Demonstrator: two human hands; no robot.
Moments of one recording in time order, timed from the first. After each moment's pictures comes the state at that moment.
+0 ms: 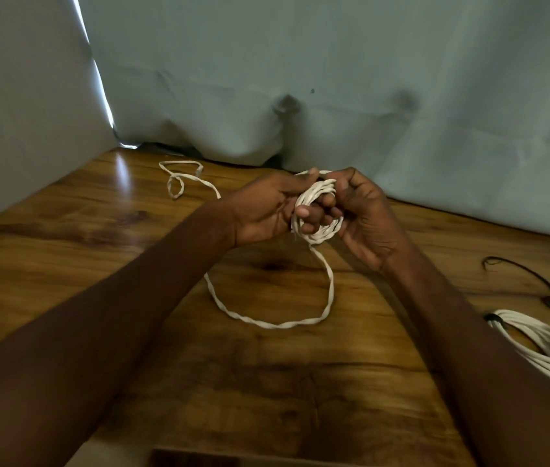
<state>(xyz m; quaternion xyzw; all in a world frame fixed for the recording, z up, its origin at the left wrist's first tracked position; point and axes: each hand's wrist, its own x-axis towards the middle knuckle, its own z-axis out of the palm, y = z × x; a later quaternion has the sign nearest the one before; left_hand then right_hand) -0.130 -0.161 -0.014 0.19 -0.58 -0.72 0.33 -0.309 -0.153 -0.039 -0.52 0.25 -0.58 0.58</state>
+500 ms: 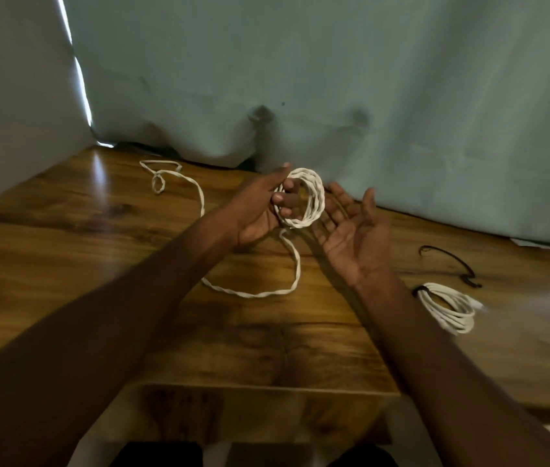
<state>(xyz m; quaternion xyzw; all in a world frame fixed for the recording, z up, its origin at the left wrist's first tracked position) -0.158 -0.130 -0.011 0.14 -0.42 -0.77 0.45 -0.326 -0.081 -0.035 -0.30 0.26 -0.68 0.61</state>
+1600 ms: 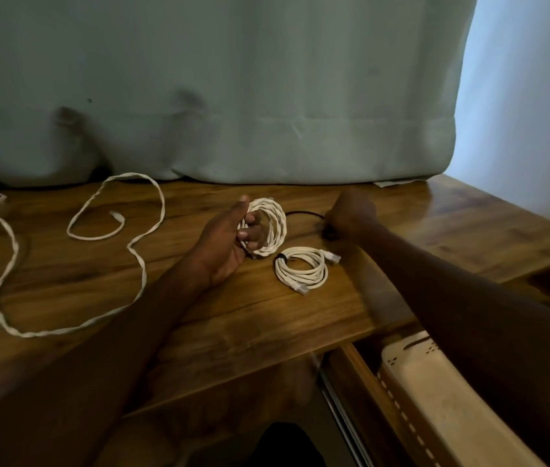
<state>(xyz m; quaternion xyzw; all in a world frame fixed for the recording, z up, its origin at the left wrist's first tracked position) -0.338 -0.093 -0.063 0.14 -0.46 -0.78 0.40 -0.579 -0.053 -0.030 -0.44 0.86 -0.26 0.00</state>
